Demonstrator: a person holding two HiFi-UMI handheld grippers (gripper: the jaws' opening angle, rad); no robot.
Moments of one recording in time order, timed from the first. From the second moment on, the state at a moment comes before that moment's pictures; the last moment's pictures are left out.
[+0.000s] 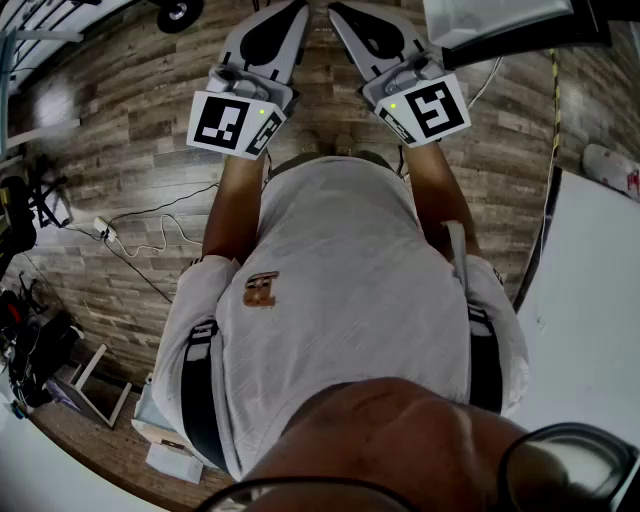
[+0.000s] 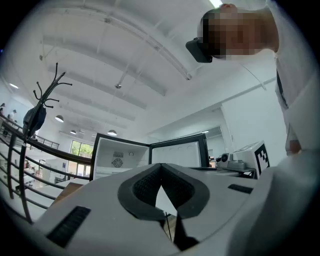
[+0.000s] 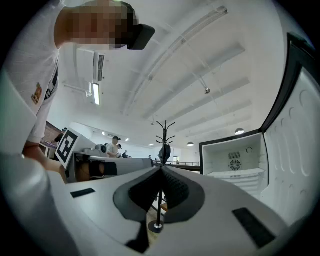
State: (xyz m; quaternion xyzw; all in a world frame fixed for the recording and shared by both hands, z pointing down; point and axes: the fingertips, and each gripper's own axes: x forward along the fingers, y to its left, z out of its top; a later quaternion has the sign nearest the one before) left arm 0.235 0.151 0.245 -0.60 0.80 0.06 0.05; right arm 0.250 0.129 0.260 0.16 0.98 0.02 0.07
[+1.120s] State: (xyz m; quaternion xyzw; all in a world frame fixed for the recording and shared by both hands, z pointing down) left arm 0.179 0.212 0.252 -0.61 0.79 0.05 0.06; right arm 0.198 0.189 0.267 0.14 0.99 0.04 0.06
